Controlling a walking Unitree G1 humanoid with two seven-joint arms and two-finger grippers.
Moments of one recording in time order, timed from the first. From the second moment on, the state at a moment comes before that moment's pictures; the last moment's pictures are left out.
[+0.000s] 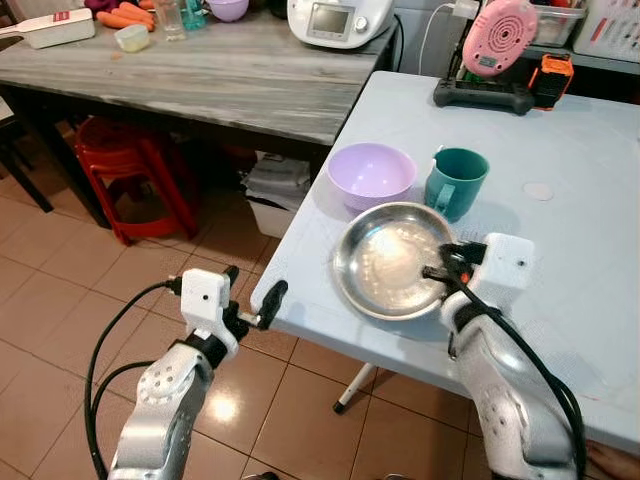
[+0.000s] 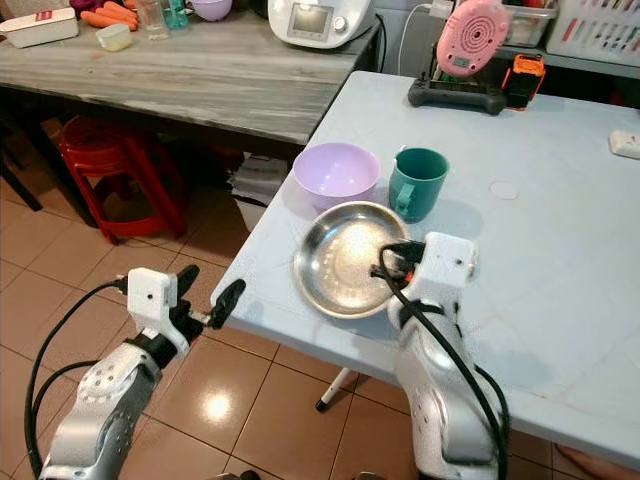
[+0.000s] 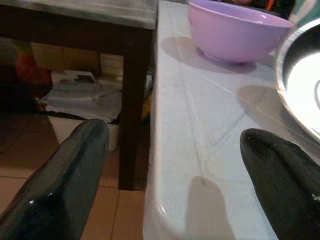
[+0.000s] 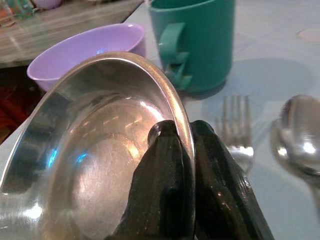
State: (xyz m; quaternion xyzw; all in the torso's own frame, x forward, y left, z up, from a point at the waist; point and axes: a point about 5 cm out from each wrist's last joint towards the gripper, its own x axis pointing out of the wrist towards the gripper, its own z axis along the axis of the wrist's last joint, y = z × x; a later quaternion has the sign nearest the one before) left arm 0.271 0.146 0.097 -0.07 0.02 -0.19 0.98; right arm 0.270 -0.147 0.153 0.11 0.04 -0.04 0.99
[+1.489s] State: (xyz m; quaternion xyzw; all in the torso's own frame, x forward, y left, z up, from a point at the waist) left arm 0.285 0.137 0.095 -0.09 0.02 -0.18 0.98; right arm 0.255 -0.155 0.156 0.08 0.00 -0.06 0.99
